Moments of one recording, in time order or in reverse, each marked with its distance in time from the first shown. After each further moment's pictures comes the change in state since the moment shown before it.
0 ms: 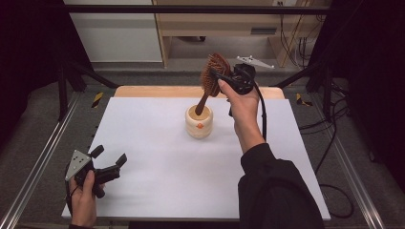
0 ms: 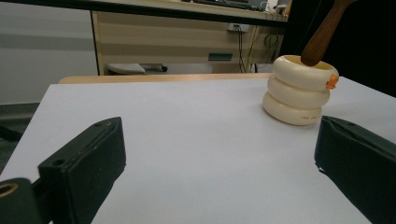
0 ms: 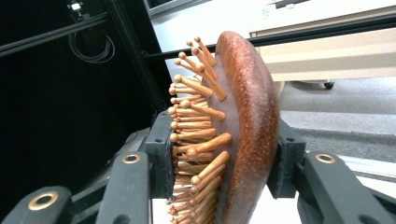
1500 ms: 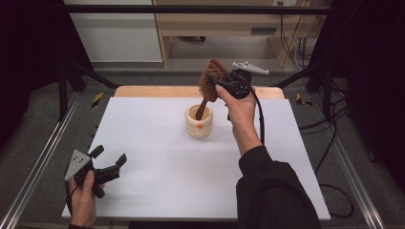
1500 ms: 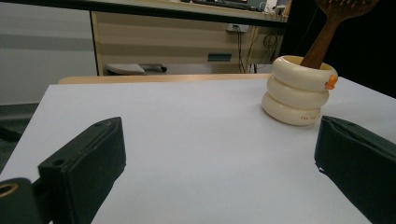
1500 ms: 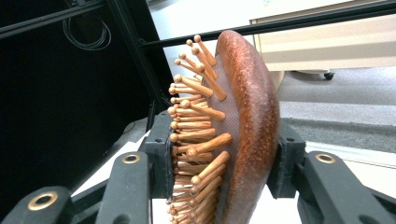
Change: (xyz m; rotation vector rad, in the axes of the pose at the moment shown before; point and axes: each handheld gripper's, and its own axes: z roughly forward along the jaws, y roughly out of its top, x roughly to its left) left arm 0.000 0.000 0.000 -0.002 -0.004 -0.003; right arm -0.003 -0.017 0.009 0.037 -0.005 -0.010
